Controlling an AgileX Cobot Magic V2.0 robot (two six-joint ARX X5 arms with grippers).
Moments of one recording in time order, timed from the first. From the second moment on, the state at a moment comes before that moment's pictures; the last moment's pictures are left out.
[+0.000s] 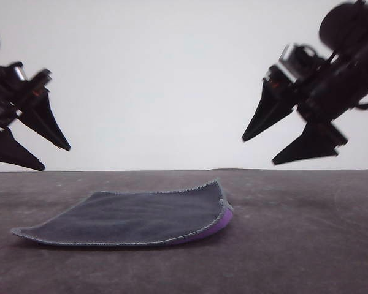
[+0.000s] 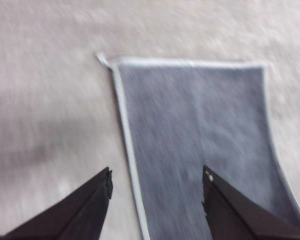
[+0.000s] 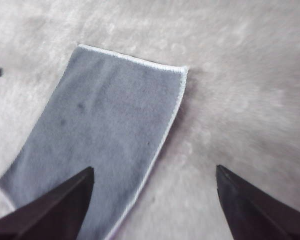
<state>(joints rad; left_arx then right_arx) -0.02 1.60 0.99 -0.32 0.60 -0.13 0.21 1.61 0.93 -0.10 -0.64 0.19</state>
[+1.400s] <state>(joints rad) -0.14 2.00 1.30 -0.32 0.62 -0.13 0.30 2.00 1.28 -0.11 -0.63 0.30</state>
